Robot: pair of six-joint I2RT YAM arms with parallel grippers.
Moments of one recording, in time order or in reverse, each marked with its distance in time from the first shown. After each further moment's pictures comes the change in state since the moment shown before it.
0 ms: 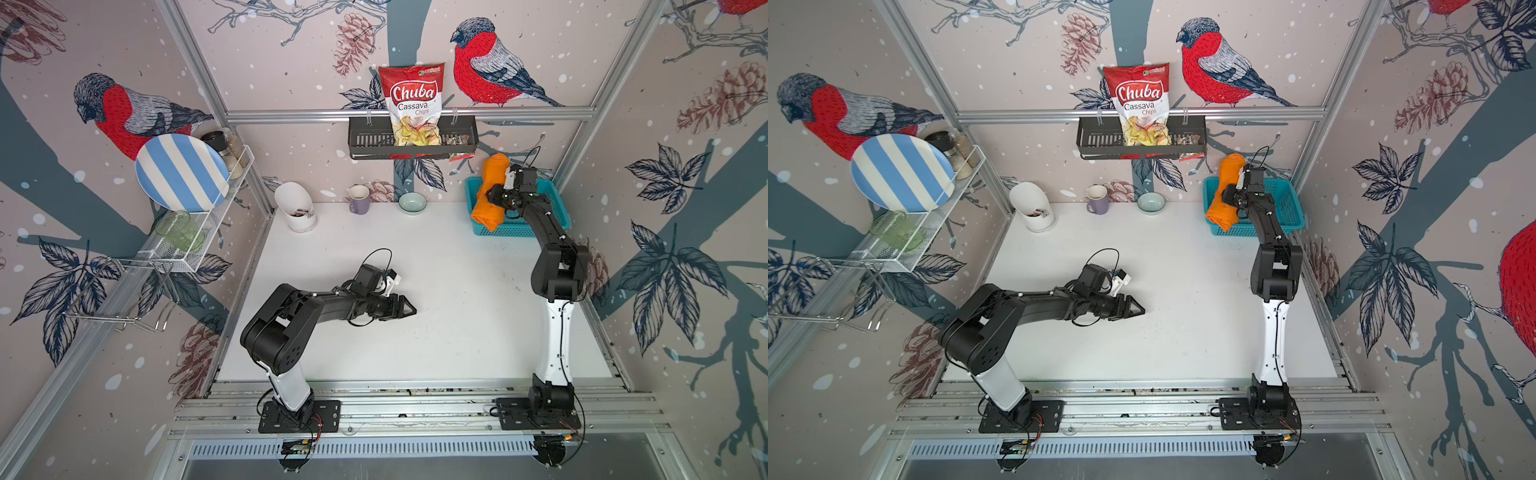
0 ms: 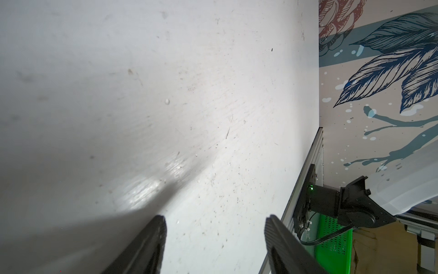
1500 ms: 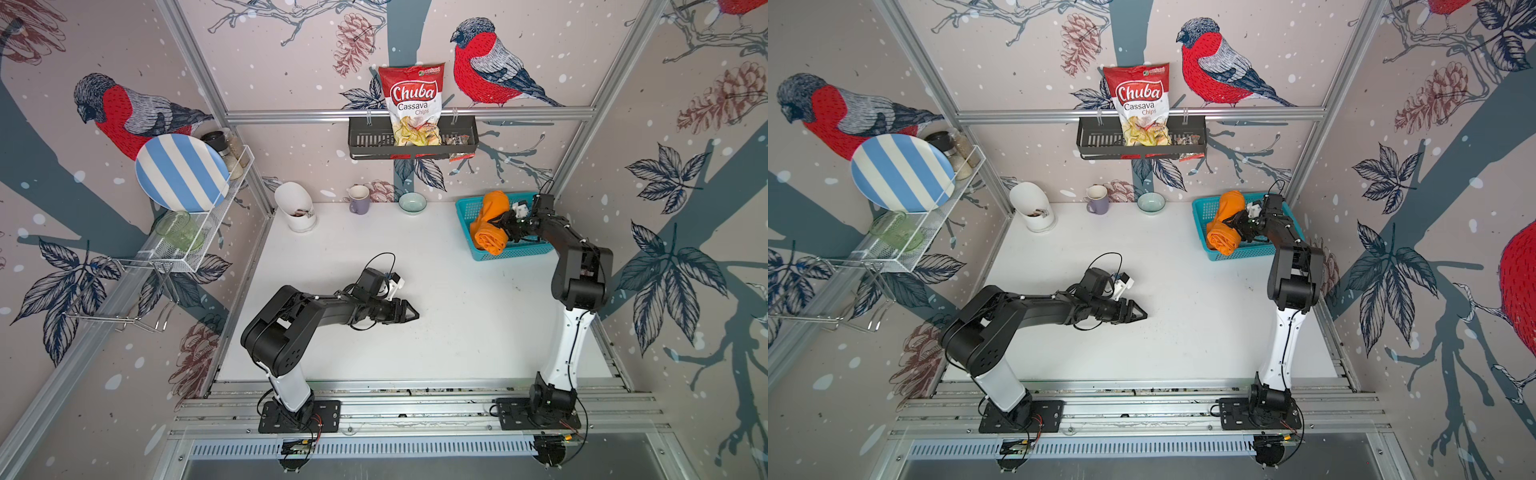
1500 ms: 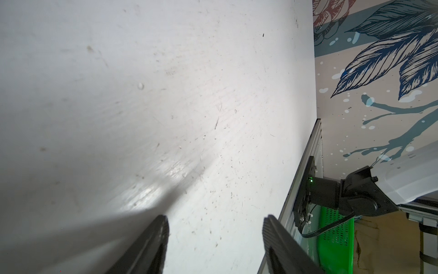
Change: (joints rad) left arm -0.037 -0.002 -0.035 0.060 0.006 -0.004; right arm -0.122 -0.146 -0.430 0.002 -0.436 0.251
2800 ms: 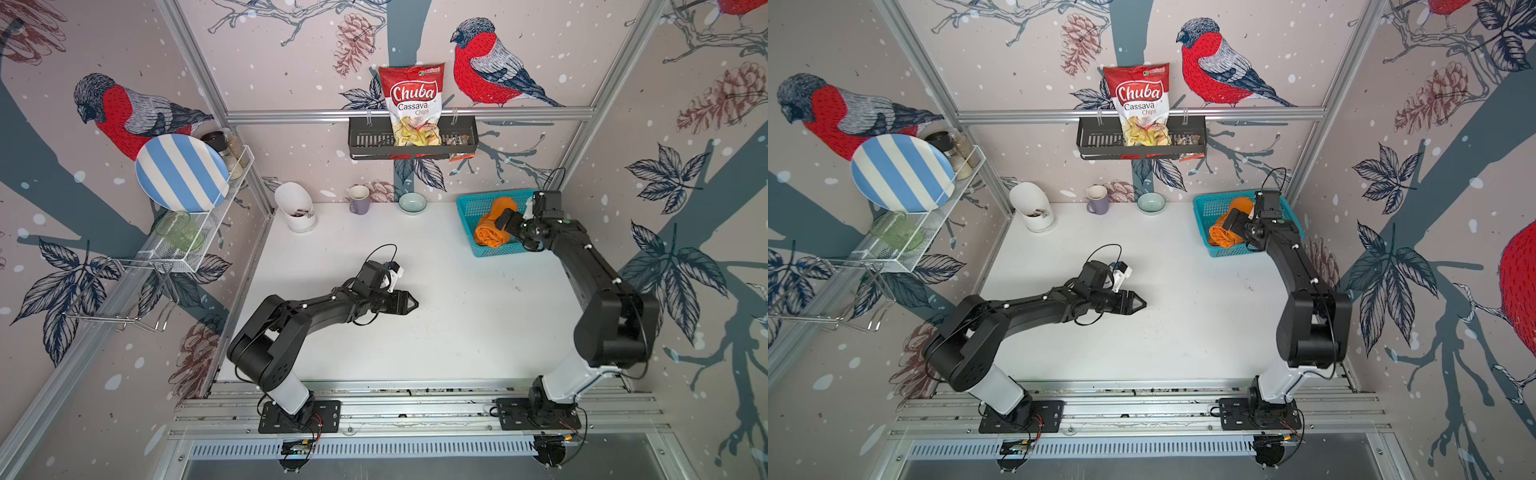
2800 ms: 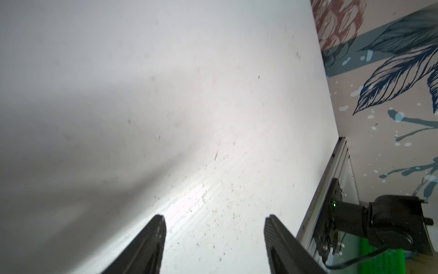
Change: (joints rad) left arm -0.003 -0.164 0.075 -0.101 -0.242 0.078; right arm 0.174 -0.713 -0.494 -0.053 0.577 -0.124
